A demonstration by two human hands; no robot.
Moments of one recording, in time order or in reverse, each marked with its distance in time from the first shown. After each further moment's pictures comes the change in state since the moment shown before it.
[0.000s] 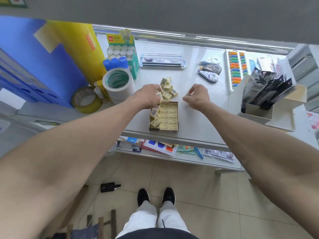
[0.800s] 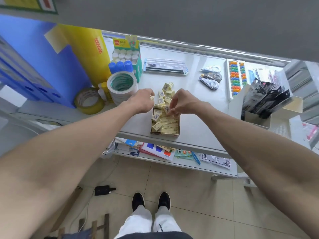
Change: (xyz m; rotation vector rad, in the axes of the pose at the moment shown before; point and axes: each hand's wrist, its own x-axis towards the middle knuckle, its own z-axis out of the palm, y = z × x) left_hand -0.003 -0.027 -0.006 -0.019 0.044 -0.047; right_hand -0.020 -0.047 -0.004 -0.097 -0.461 -0.263
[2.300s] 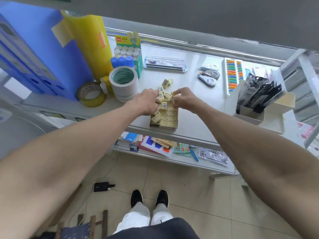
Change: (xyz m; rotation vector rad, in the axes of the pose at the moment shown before) left_hand -0.047 0.026 0.008 0.291 0.033 0.113; right_hand -0.012 0.005 0.015 0.264 0.202 0.124
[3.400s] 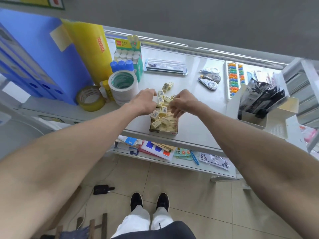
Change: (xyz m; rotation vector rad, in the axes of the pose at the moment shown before) left_hand 0.018 -0.012 -0.003 -0.251 -0.005 -0.075; right_hand 0.006 -0.009 -0.005 0.005 -0.133 0.055
